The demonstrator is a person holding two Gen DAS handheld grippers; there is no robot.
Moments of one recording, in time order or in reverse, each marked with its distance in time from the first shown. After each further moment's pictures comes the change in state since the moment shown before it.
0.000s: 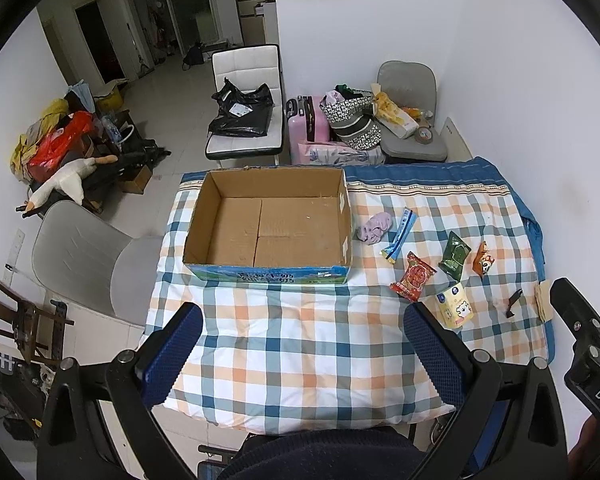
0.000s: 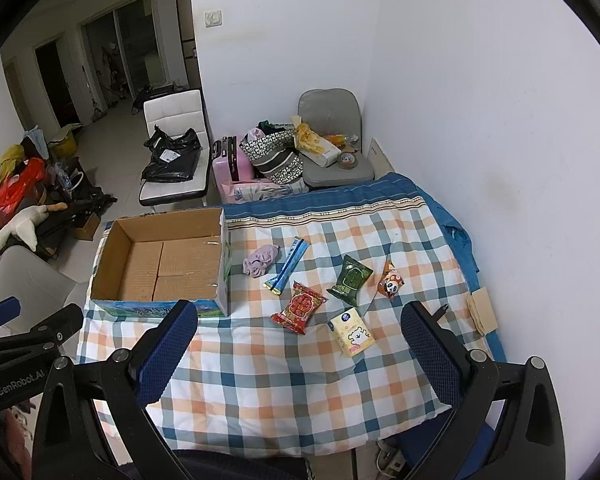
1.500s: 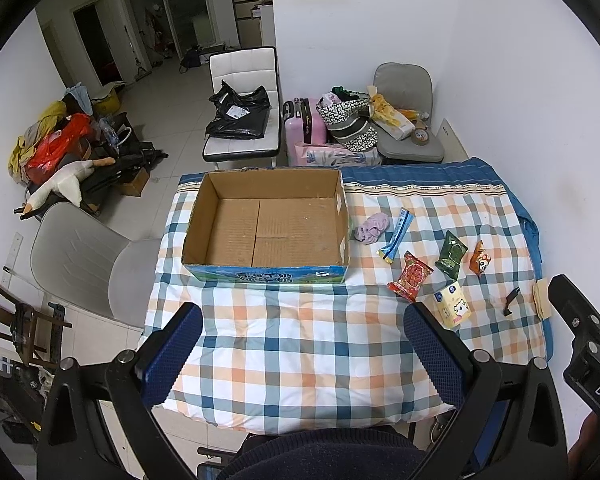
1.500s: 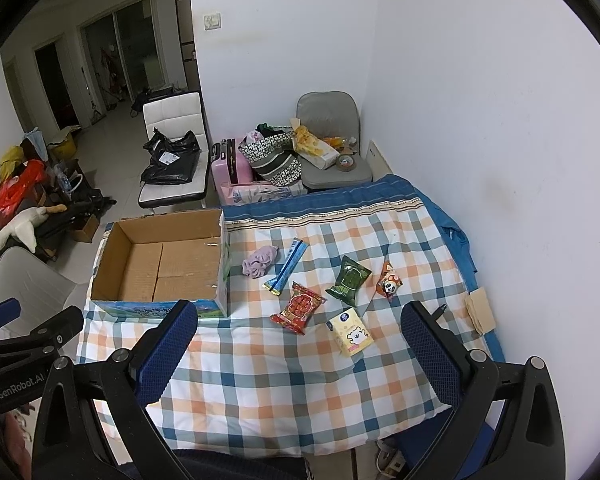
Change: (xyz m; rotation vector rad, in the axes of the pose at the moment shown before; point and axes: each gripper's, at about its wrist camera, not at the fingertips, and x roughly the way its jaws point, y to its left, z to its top) left arm -0.005 -0.008 -0.002 0.000 -0.008 0.006; right arm -0.005 -0.004 0.001 -0.005 -0.008 -0.003
